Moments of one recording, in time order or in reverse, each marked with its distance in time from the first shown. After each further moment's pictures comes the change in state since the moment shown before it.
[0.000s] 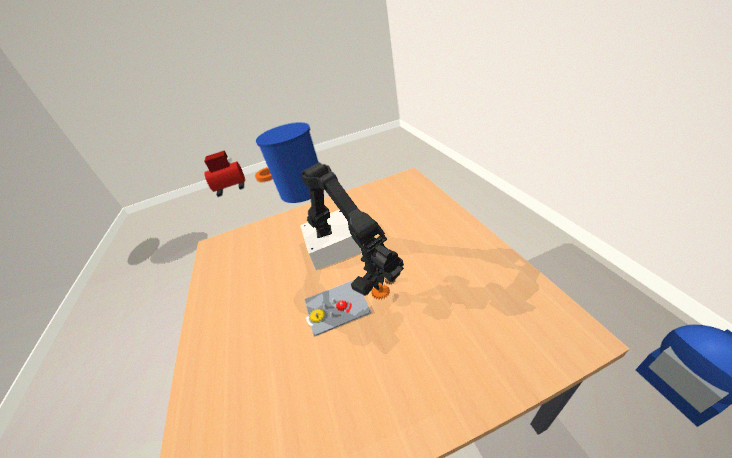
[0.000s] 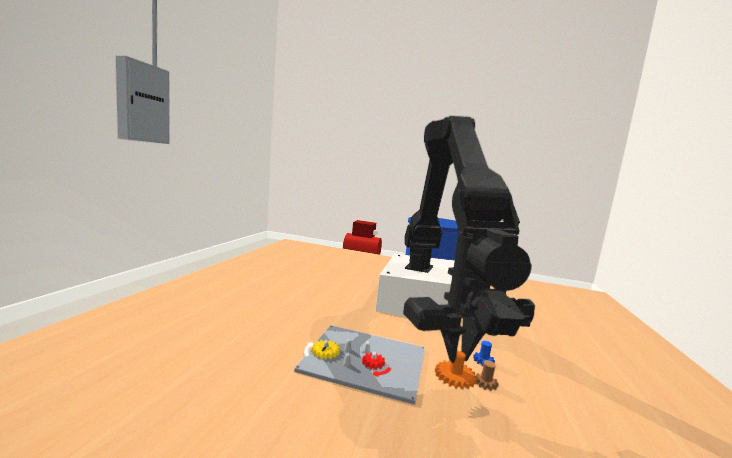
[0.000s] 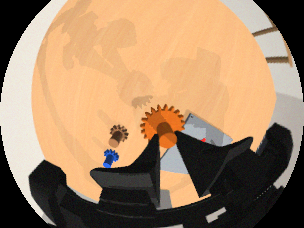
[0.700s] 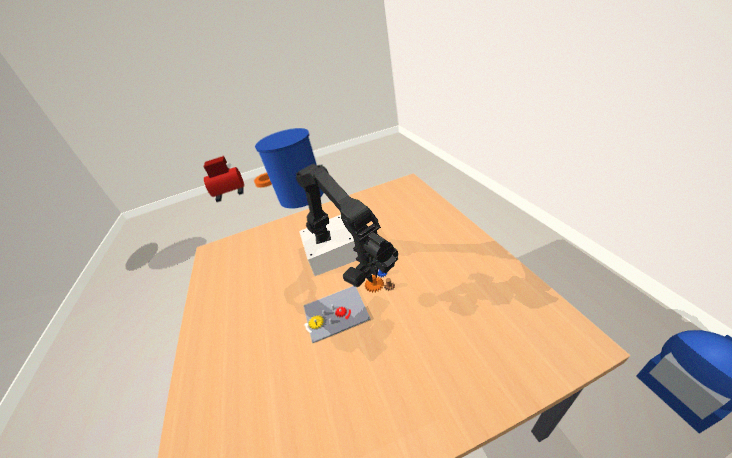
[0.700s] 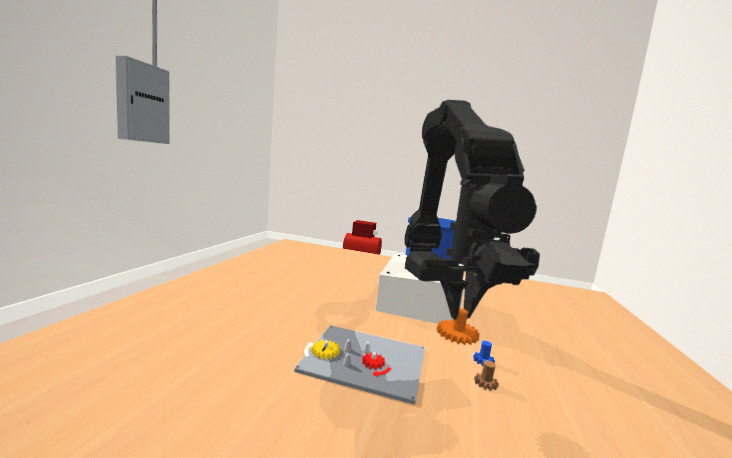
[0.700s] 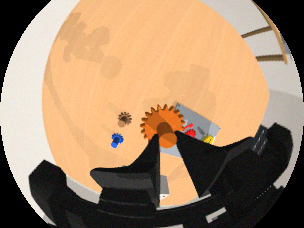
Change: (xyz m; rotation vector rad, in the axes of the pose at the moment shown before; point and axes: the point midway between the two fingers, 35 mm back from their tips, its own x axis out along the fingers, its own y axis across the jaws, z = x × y) arm -0.071 -0.004 -0.006 0.008 0.014 0.004
